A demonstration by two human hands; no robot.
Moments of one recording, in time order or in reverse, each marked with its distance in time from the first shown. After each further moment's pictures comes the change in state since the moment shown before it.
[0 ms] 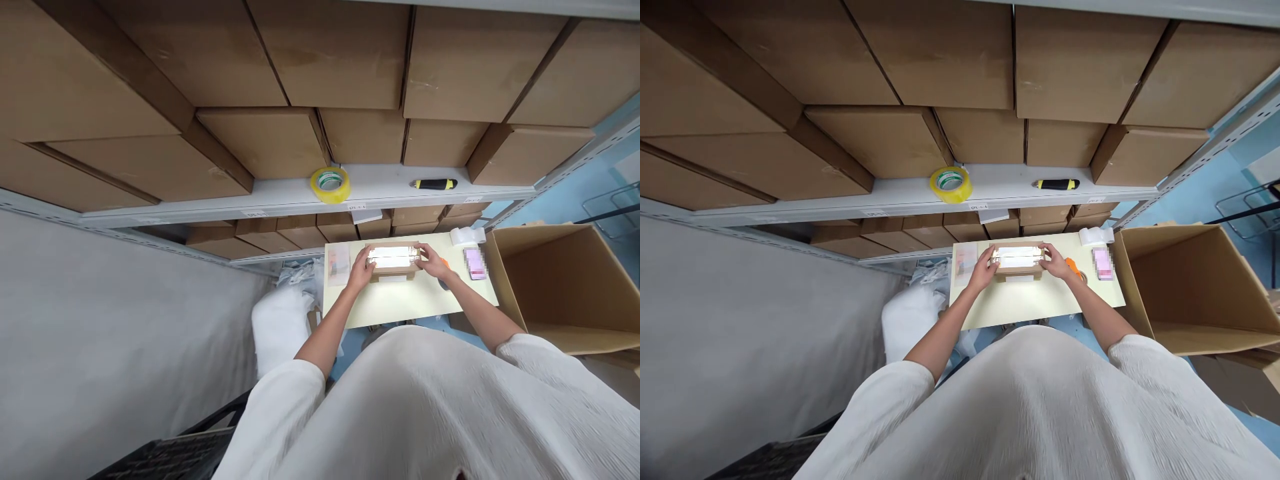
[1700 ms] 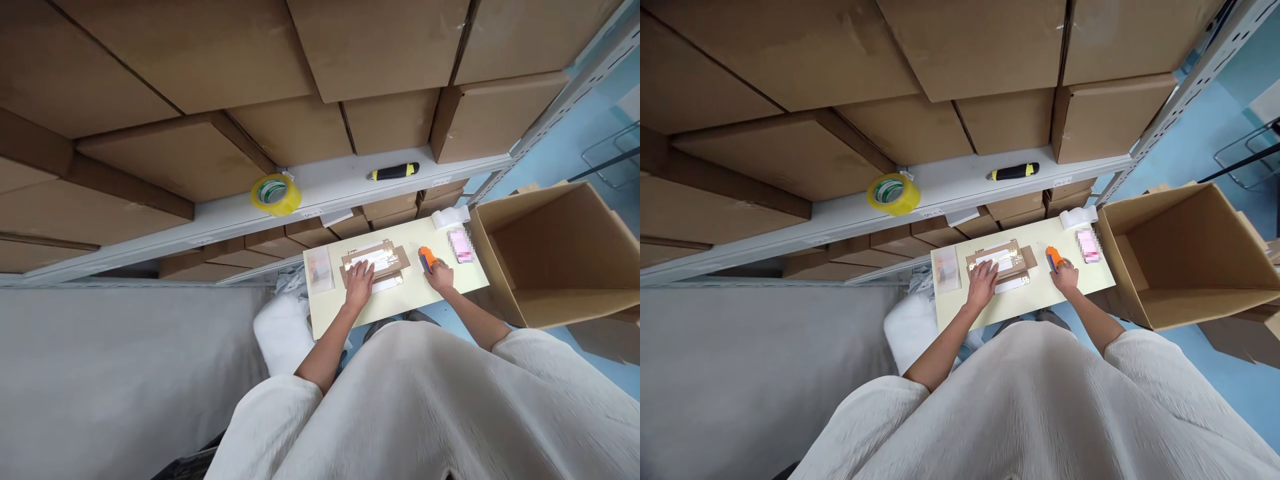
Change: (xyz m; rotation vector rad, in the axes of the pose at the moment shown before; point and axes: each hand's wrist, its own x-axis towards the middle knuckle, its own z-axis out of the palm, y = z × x) left_hand -0.034 0.033 0.059 0.415 -0.221 0.110; right_hand -0.087 0.123 -0.034 -0.782 0.230 0.447
